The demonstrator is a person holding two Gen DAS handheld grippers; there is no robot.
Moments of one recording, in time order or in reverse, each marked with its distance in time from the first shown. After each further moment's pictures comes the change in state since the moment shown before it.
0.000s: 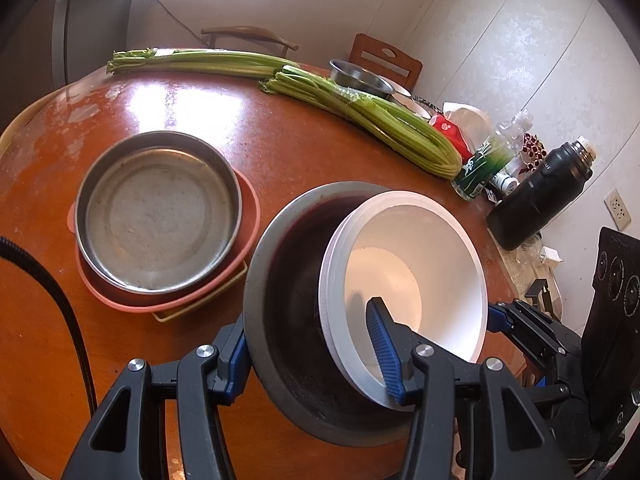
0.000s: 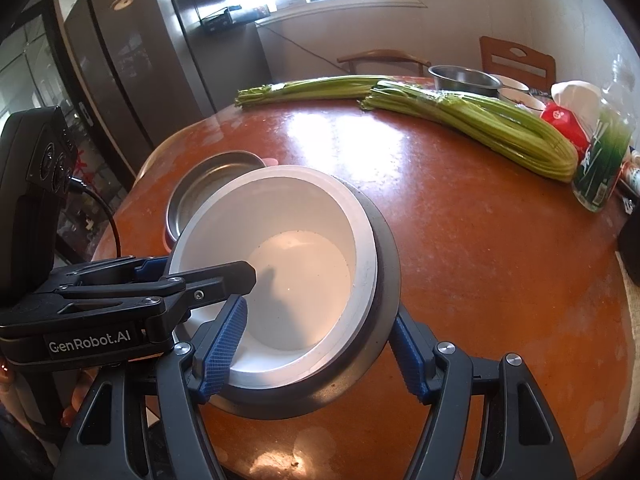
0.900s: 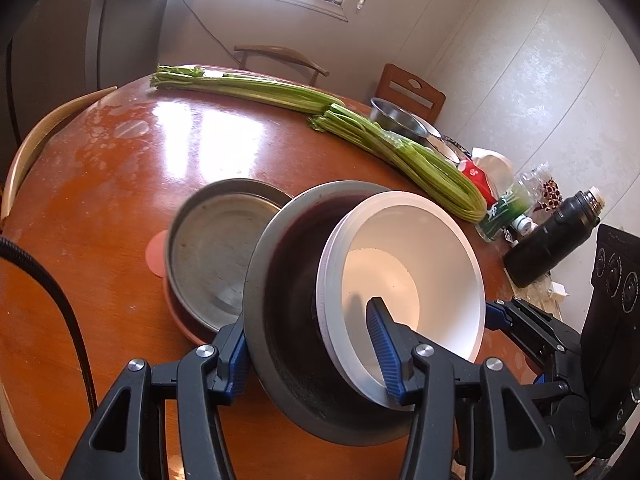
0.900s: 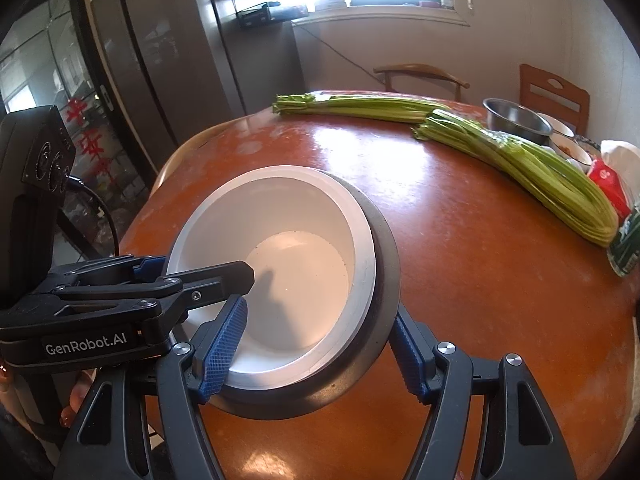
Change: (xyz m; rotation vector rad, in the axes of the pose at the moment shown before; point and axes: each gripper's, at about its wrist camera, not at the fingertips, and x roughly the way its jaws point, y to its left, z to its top) left arm -0.037 0.062 0.030 -0.068 -0.077 0.035; right arm 0.032 0.061 0.056 -0.104 -0.010 0.042
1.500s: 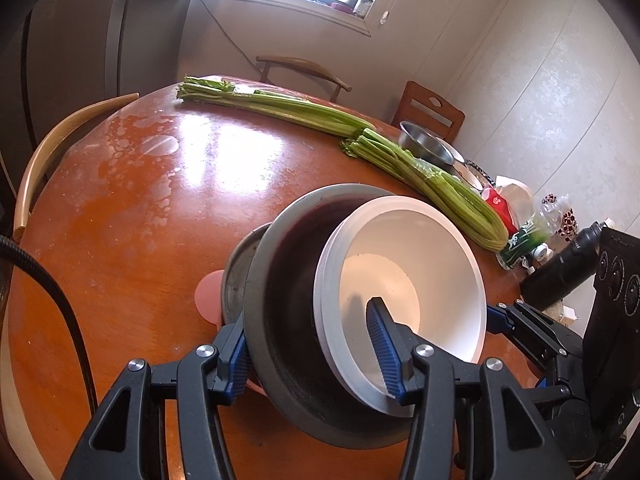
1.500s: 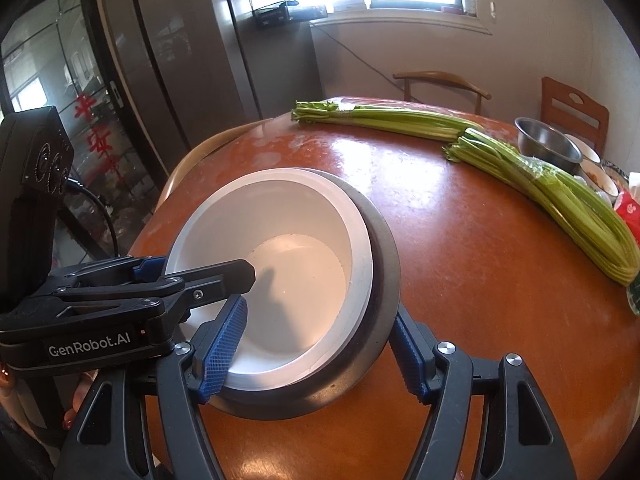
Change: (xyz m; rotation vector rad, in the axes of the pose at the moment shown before) left arm -0.003 0.038 0.030 -0.039 -0.035 0.038; right arm 0.032 0.021 0.038 -0.040 -0.003 0.026
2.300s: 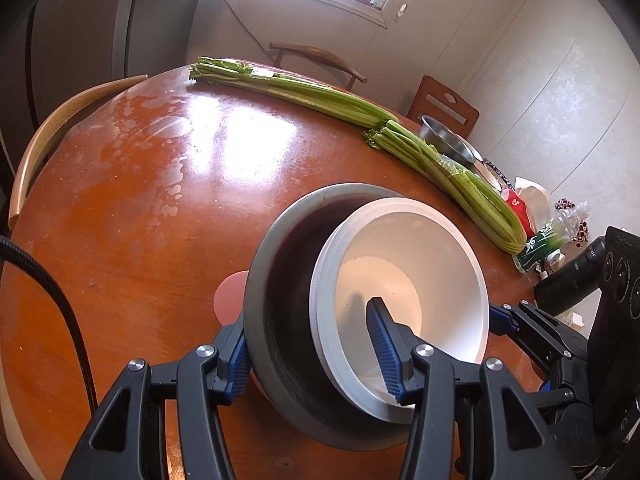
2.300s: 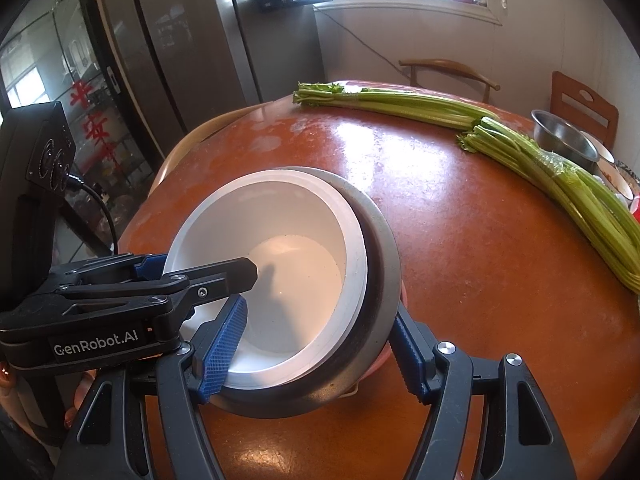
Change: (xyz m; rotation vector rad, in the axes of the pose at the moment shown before) left arm 0.028 0.024 0.002 -0.033 0.033 0.013; right arm 0.034 0.005 0.003 0.003 0.054 0.003
